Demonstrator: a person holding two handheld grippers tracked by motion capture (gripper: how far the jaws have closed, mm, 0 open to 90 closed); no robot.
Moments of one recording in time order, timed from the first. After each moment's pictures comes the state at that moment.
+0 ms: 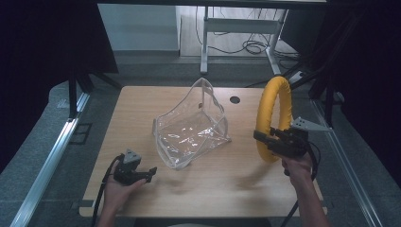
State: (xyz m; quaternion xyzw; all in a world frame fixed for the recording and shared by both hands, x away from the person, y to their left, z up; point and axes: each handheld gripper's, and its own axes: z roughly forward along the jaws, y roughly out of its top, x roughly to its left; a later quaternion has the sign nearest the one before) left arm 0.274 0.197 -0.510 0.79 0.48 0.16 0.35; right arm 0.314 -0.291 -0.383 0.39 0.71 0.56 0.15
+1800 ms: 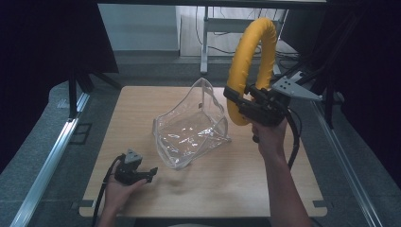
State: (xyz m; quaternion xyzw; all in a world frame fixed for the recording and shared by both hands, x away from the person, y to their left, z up) left arm 0.275 0.195 -0.512 0.79 0.48 0.16 0.35; right arm 0.319 -0.190 -0.266 0.30 0.64 0.68 0.20
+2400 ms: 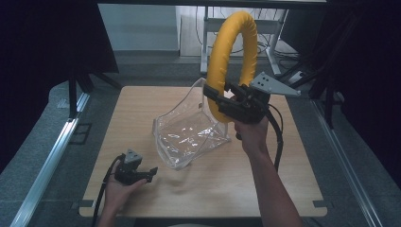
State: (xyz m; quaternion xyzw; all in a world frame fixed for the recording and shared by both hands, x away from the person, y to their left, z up) left arm 0.276 0.197 -0.512 0.79 0.48 0.16 0.35; right arm 0.318 -0.149 -0.258 0.27 0.65 0.68 0.19
